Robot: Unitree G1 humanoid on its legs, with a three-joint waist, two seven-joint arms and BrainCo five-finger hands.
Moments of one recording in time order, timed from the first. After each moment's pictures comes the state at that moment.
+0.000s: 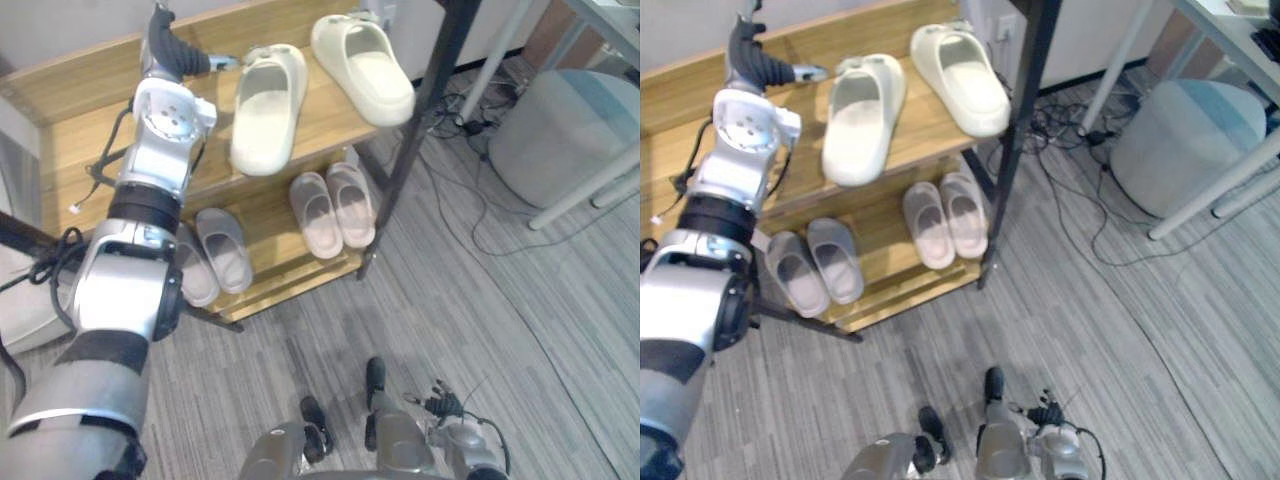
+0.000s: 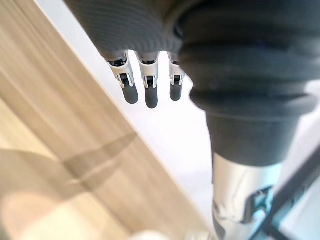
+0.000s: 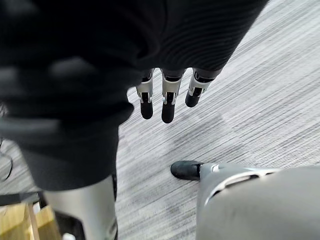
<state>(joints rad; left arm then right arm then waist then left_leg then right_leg) -1.27 0.49 -0.10 0.90 0.11 0.00 0.30 -0.04 -0.09 -0.14 1.00 0.00 -0.05 -0.12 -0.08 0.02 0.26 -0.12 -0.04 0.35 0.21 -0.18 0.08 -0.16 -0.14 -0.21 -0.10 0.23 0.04</state>
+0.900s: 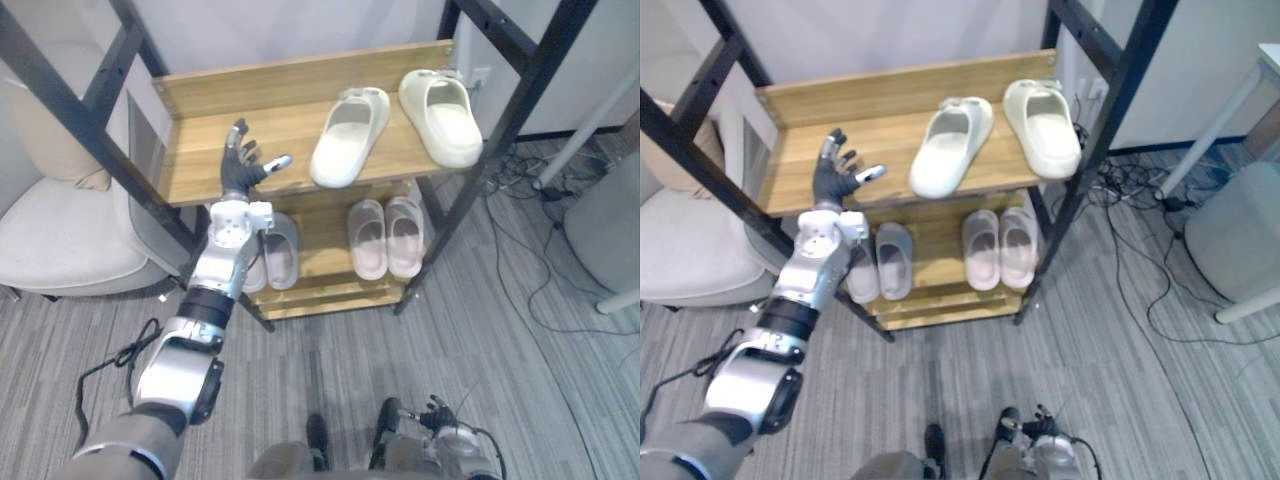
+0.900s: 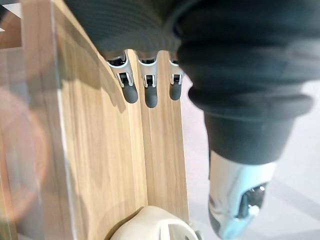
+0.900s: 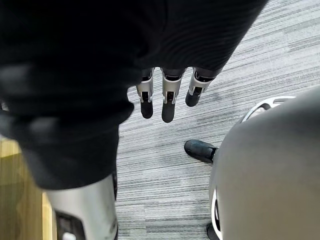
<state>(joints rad) -0.78 0.25 -0.12 0.57 -0.31 -0.08 0.28 -0.02 -0.09 -0.07 1.00 0.00 0.01 -0.13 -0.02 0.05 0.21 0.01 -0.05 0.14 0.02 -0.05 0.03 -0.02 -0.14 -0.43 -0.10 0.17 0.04</state>
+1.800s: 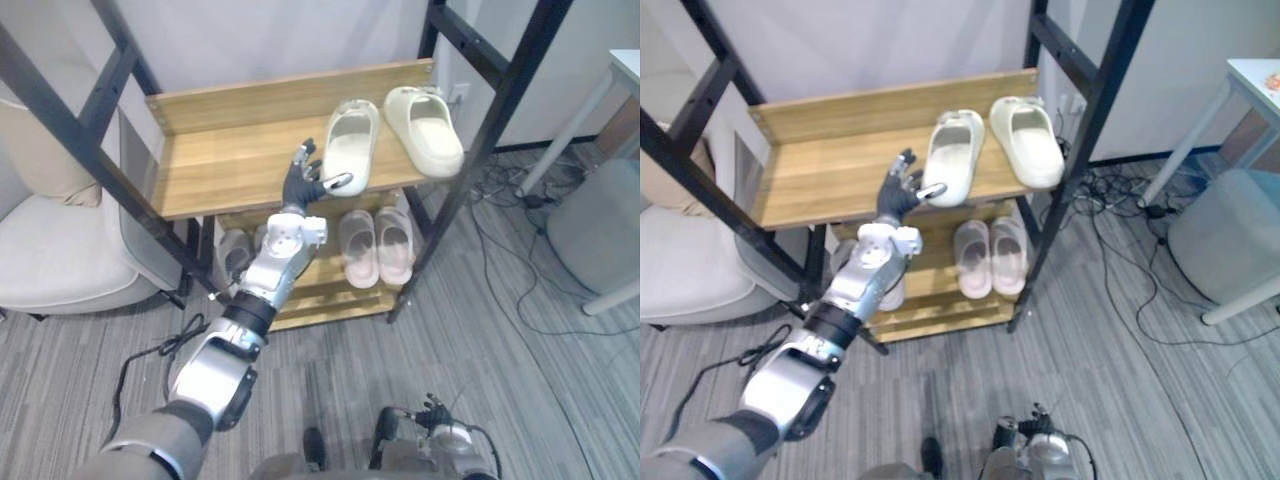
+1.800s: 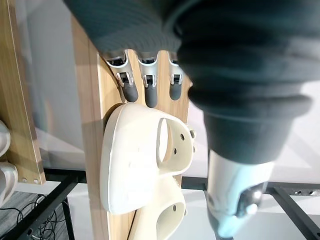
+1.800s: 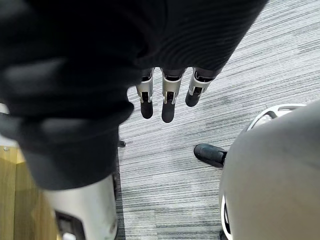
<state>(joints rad) -0.84 0.09 -0.26 0.67 -0.41 -0.10 0.28 -0.03 -0.08 -0.08 1.00 -0.04 0.01 -0.16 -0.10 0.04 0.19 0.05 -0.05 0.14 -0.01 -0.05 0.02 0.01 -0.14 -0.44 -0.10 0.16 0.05</state>
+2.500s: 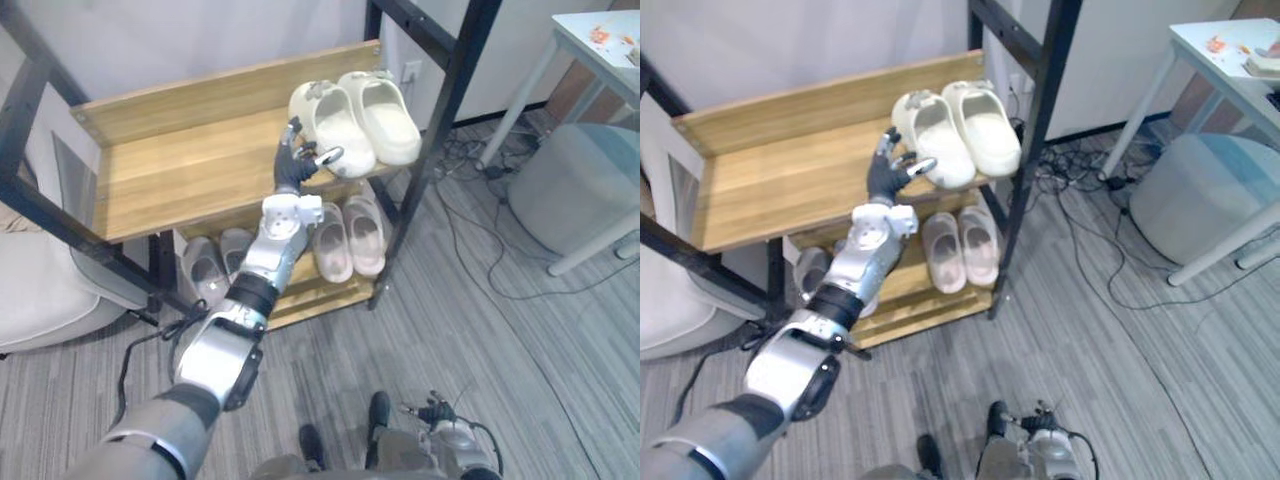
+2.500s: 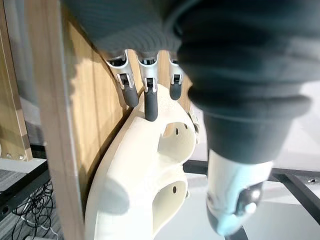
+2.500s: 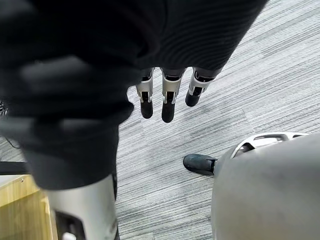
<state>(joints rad) -0.93 0.08 -0.19 0.74 -0.39 -0.13 0.32 -0.05 -0.08 -0.13 1.00 -0.04 0.02 -0.16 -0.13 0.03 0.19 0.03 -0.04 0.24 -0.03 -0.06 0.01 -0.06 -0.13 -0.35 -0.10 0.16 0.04</state>
